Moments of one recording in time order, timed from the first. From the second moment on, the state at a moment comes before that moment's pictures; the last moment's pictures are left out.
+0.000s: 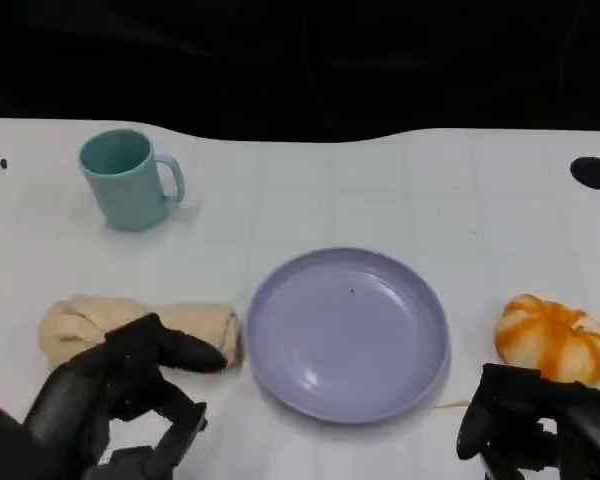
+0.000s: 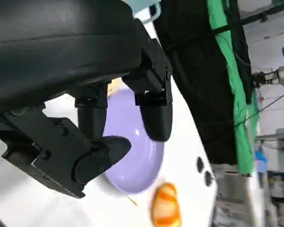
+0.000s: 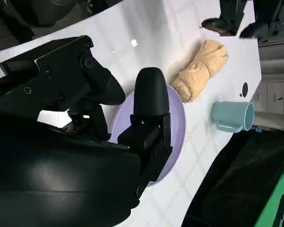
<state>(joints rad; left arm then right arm) 0.35 0.18 0.02 -0.51 -0.06 0.13 -0.22 0.41 -0.28 0.07 -0.70 0.11 0.41 0.30</state>
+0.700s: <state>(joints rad) 0.02 0.53 -0.15 -0.42 0.91 0.20 -0.28 0.42 -0.28 0.08 -0.72 0.09 0.41 0.30</state>
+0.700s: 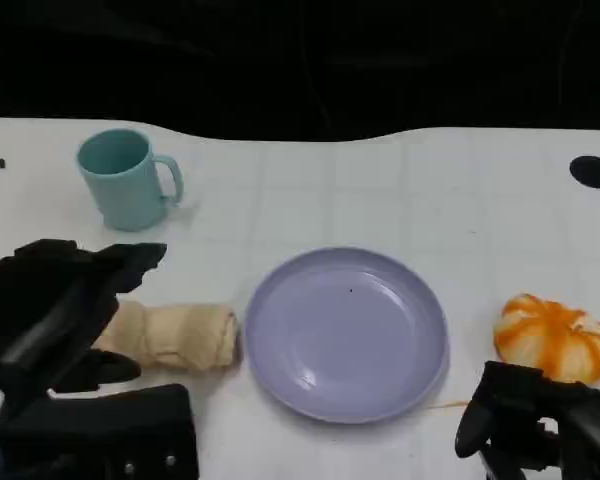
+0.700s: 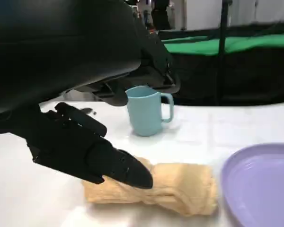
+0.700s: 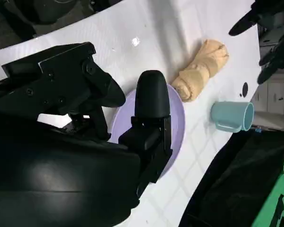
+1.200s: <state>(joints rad) -0.21 0.44 -0.33 0.05 1.05 0.25 -0.27 0.43 -0.28 0.08 -0.73 0.09 0.41 0.30</state>
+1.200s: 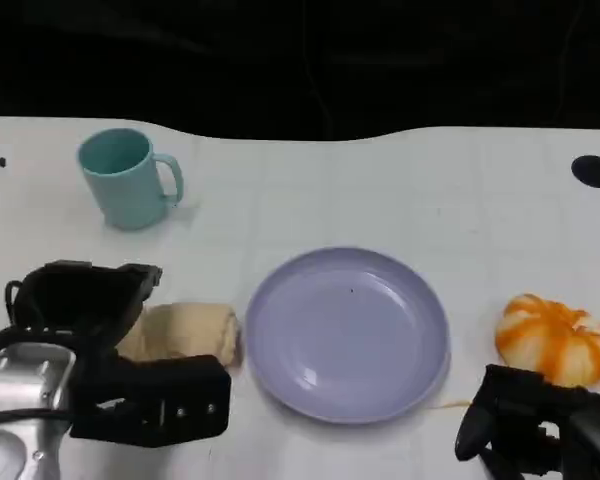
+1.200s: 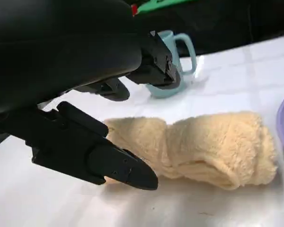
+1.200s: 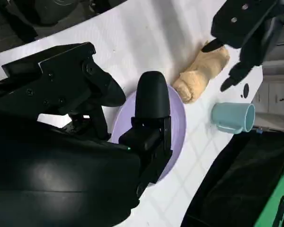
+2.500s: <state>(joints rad) -0.36 0.44 -0.35 0.48 0.79 -0.03 0.28 0.42 -0.27 0.08 -0.76 0.11 0.45 0.29</state>
